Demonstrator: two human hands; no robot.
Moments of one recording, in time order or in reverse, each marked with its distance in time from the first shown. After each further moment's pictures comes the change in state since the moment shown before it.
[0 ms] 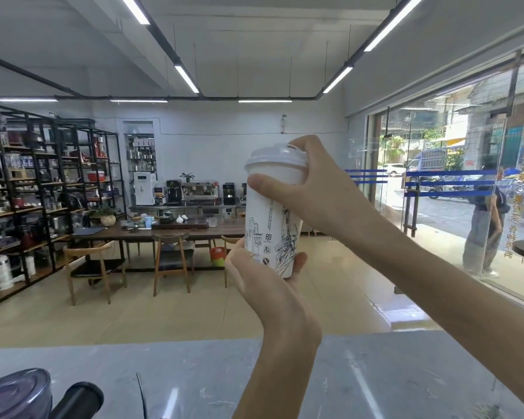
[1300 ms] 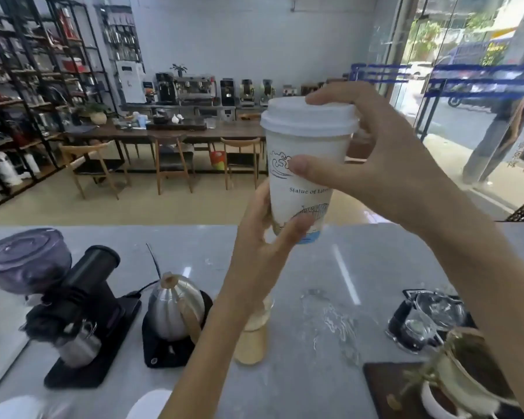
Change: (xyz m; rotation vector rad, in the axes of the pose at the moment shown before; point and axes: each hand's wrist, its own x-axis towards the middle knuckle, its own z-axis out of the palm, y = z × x) left_hand -0.022 -0.014 -0.145 0.837 -0.746 0.222; right_hand -0.124 0.056 0.000 0.281 -0.157 0.039
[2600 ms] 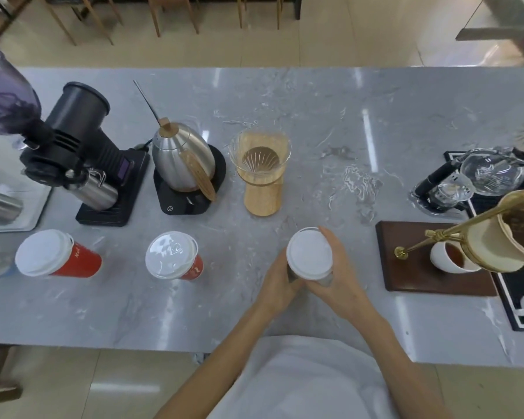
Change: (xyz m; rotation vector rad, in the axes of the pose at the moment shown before) left_hand -0.300 -0.234 0.015 0.328 -0.108 -0.868; right_hand -0.342 0.221 0.147 0.139 -0.236 0.711
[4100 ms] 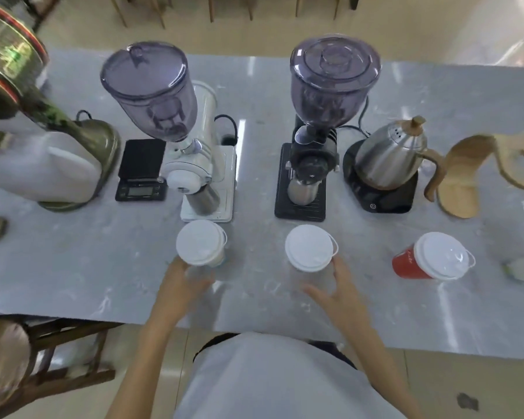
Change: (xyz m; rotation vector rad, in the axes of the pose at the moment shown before) left_hand -0.162 -0.137 -0.627 0.203 0.284 -0.303; right_hand 0.021 -0.185 0.456 -0.066 0.017 0.272
